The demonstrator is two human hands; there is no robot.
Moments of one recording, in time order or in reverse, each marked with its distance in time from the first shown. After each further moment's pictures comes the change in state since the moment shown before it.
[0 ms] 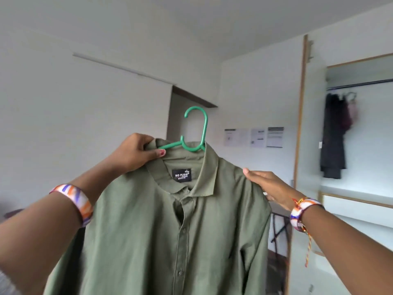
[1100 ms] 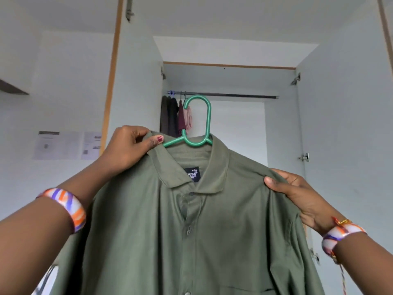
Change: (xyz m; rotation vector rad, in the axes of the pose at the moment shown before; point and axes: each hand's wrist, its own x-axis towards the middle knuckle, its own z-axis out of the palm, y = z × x) left_hand 0.363 0.256 0.724 -0.637 0.035 0.597; right_hand 0.022 0.220 -0.625 0.123 0.719 -0.175
